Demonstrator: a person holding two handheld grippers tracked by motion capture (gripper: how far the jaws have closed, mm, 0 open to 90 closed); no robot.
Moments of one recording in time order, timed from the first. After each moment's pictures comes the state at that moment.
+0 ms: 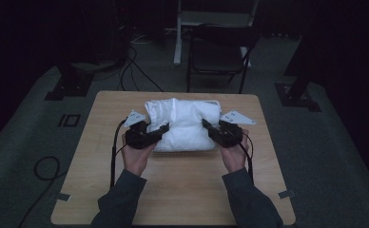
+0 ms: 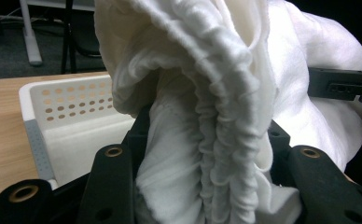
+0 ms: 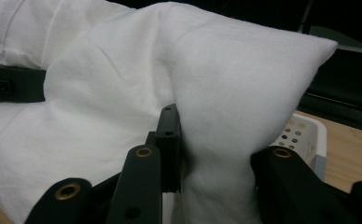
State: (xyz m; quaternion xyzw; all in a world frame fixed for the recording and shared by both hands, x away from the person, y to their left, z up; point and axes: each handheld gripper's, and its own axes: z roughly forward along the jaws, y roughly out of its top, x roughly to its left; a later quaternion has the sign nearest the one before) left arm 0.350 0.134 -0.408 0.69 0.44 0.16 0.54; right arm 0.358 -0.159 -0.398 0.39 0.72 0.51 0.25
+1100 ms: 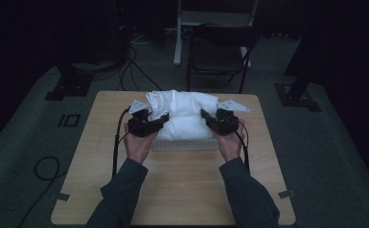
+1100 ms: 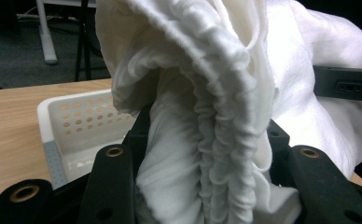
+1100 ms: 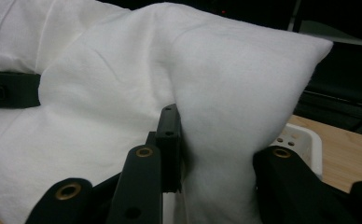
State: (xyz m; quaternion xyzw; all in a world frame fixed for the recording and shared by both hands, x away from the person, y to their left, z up) left arm 0.385 0.133 -0.403 0.69 0.46 0.18 0.52; right arm 0.395 -0.152 -0.395 0.41 0.72 0.50 0.25
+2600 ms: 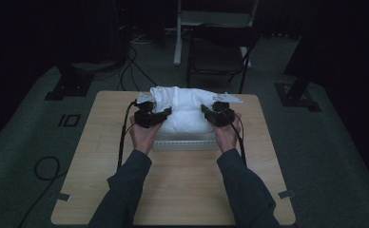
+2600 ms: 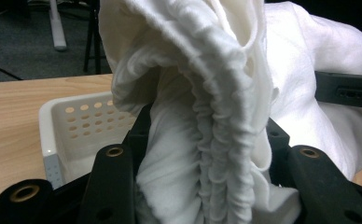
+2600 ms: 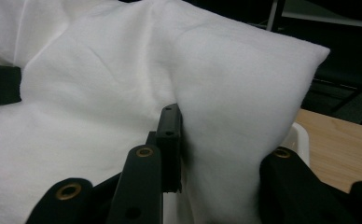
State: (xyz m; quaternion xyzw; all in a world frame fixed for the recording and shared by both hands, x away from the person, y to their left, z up) left arm 0.428 0.122 -0.415 0.69 0.49 0.17 0.50; right arm 0.438 -0.148 -0.410 0.45 0.72 0.46 0.26
